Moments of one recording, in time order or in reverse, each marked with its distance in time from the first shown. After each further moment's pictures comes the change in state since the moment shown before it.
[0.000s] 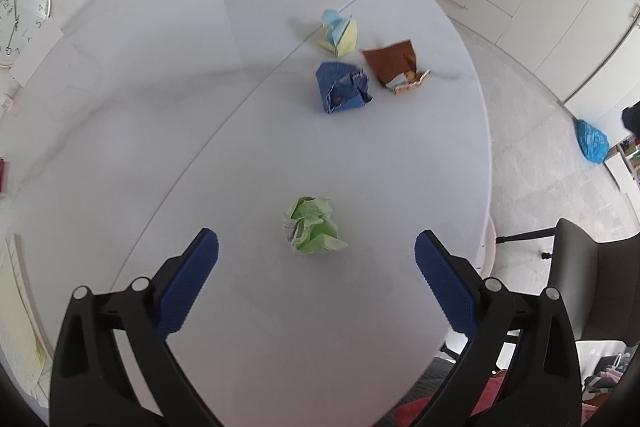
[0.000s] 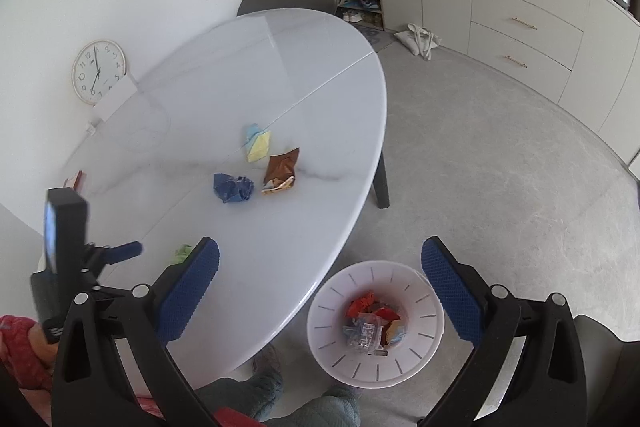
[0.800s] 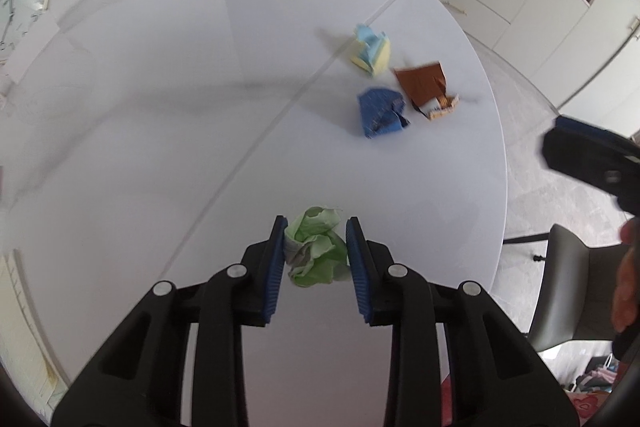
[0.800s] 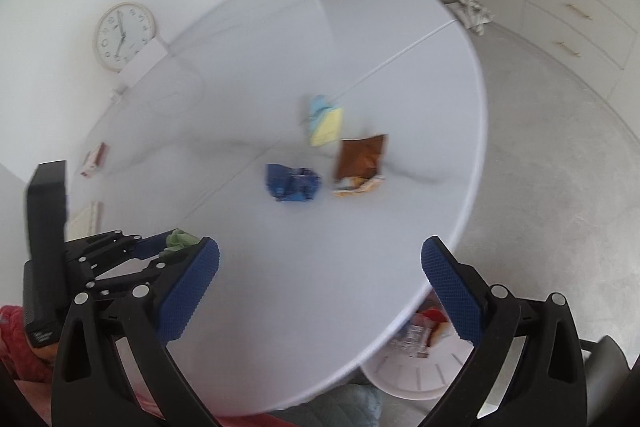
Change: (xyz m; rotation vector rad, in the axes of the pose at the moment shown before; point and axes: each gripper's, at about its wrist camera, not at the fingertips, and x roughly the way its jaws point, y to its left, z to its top) left arm -0.018 0.051 0.003 -0.037 -0.016 -0.039; right arm 0.083 0.060 0.023 -0.052 0.146 0.158
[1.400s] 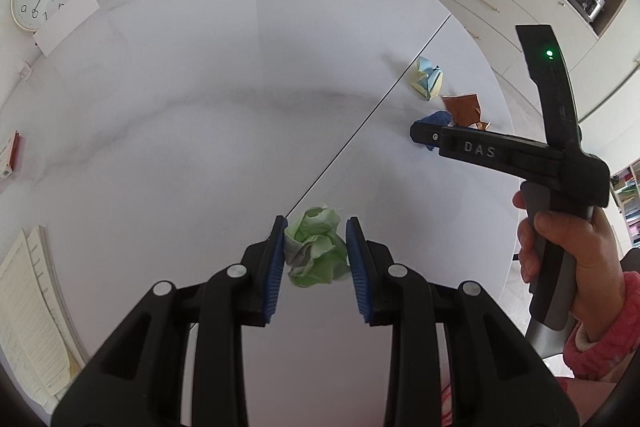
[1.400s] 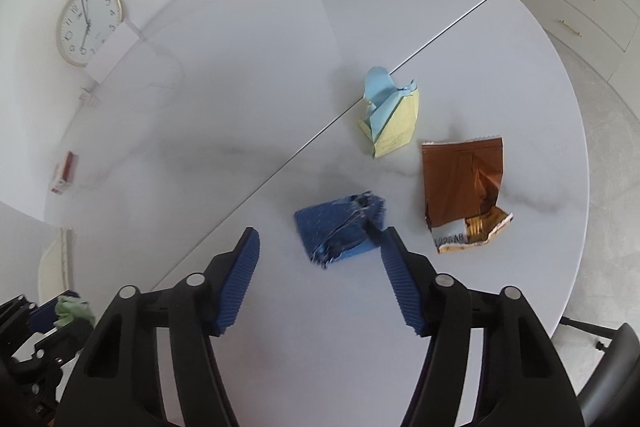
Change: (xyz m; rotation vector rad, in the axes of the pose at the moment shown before) left arm -0.034 0.069 -0.009 -0.072 -0.027 -0.018; right arm 0.106 0.050 0.024 0.055 0.065 -0.097
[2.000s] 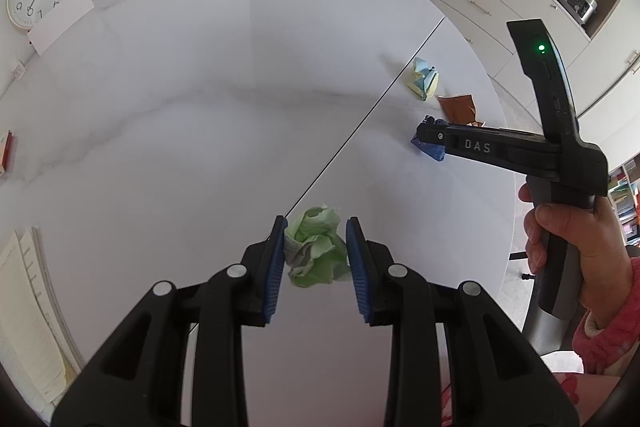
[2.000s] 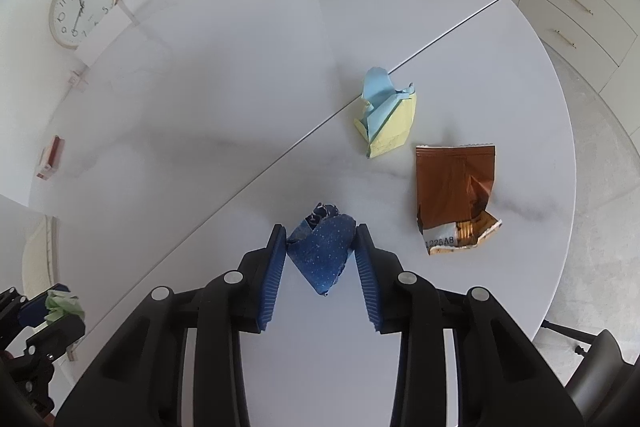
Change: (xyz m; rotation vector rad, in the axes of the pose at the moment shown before) left arm 0.003 0.001 0.000 0.011 -0.011 -0.024; right arm -0.004 0.001 -0.002 -0.038 0.019 -0.032
